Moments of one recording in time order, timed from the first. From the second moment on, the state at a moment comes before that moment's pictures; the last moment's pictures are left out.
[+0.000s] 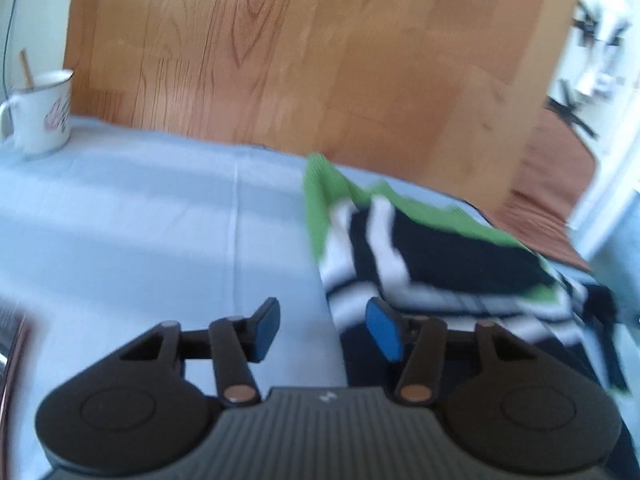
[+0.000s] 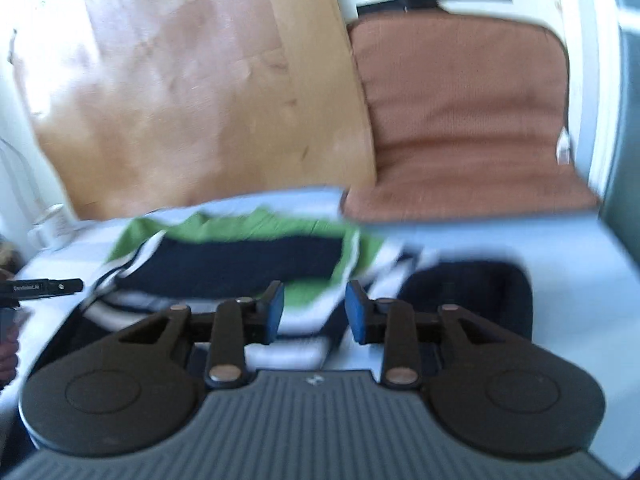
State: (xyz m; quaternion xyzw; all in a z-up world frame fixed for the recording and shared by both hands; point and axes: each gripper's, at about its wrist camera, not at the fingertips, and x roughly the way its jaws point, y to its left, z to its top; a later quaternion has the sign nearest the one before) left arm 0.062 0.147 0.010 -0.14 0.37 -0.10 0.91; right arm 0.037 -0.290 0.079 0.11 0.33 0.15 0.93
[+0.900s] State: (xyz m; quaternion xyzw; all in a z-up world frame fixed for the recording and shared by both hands) left arm -0.152 0.164 0.050 -0.20 0.42 -0.16 0.87; right arm -0.150 -0.303 0.071 0.22 0.31 0.26 0.89
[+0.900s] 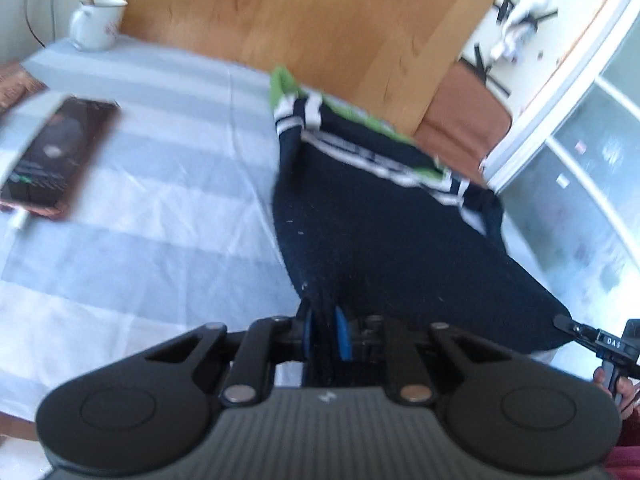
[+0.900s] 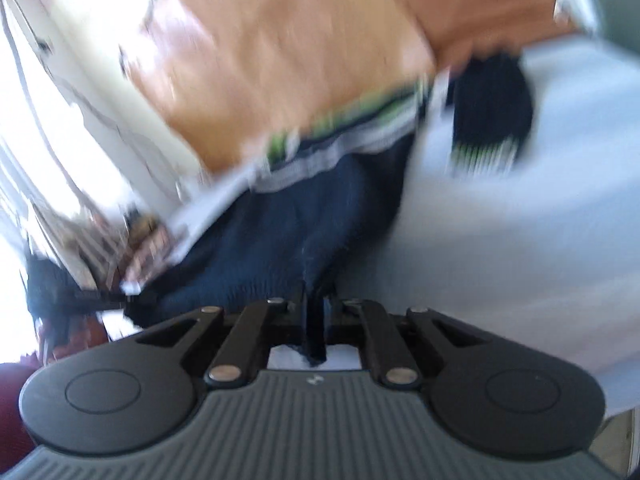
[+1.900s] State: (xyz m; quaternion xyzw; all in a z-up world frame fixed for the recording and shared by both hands) left arm -0.004 0.085 0.041 -0.11 0.40 -0.19 0.89; right arm 0.017 -0.370 0.020 0.22 0.34 0.07 0.91
